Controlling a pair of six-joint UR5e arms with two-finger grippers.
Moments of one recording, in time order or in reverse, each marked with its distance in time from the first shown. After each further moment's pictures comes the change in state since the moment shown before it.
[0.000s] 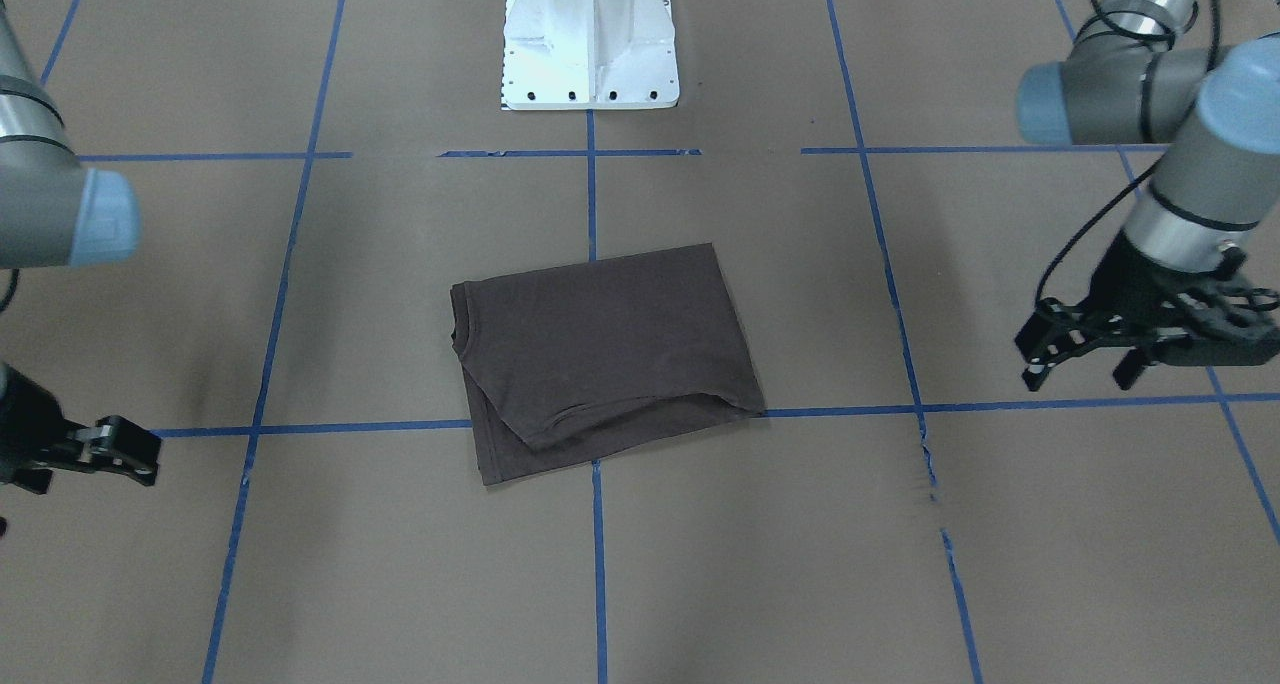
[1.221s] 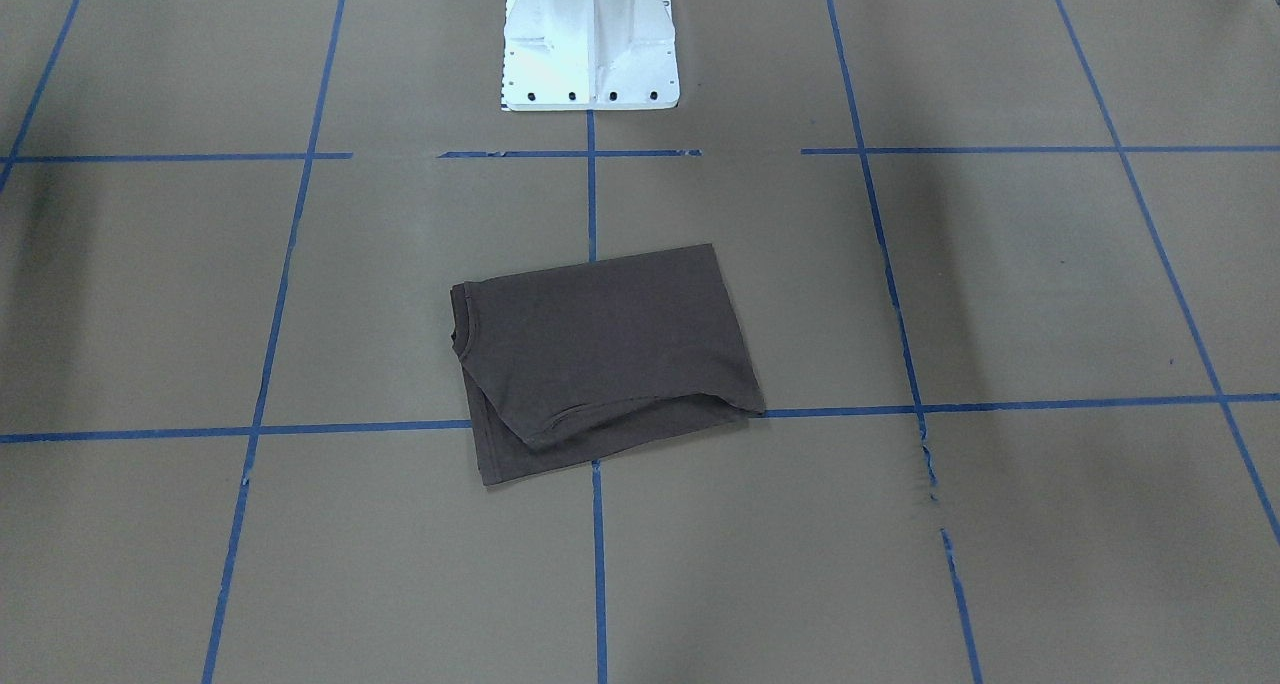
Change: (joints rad) left arm -0.351 0.299 0.093 0.108 -0.168 0.869; right arm 0.314 -0.441 0.250 -0.182 0.075 -0.596
